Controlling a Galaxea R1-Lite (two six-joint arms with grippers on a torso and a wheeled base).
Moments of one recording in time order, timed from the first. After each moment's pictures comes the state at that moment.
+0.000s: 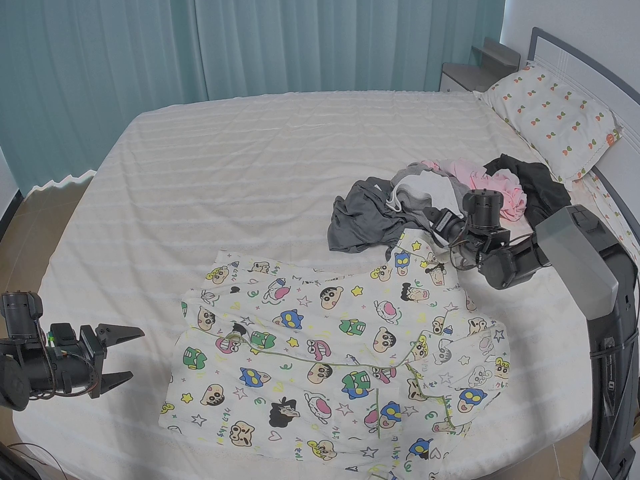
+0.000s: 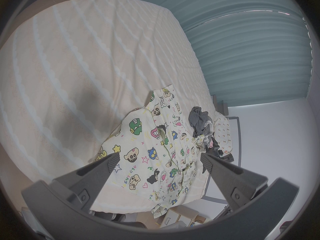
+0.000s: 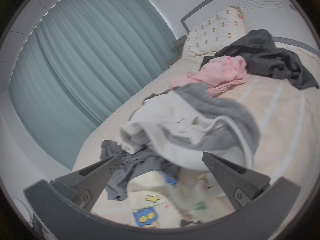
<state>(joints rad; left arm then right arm) 0.29 1.55 -0.23 -0.61 -0.71 -0.78 0.22 2.48 -1.55 -0.67 -0.17 0.67</state>
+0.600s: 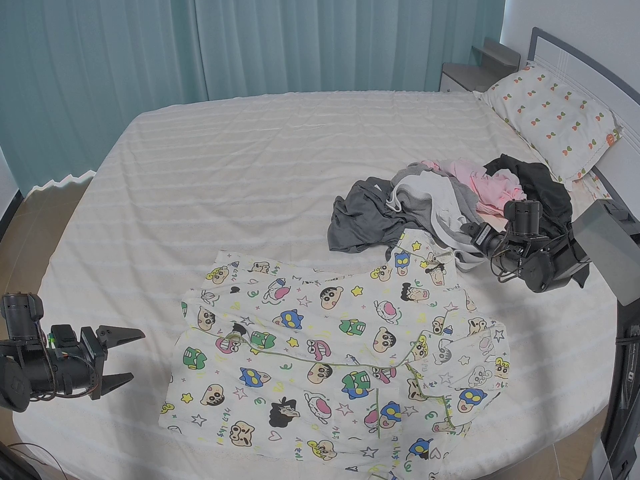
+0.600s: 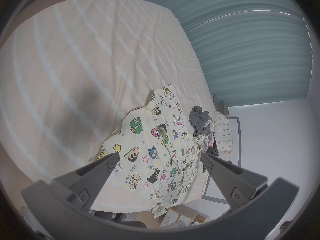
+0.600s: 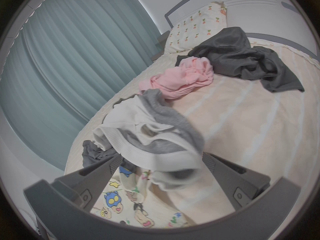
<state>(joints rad) 0.29 1.55 -0.22 -0.62 -0.71 -0.78 0.08 2.35 -1.29 -0.66 -0.08 0.67</state>
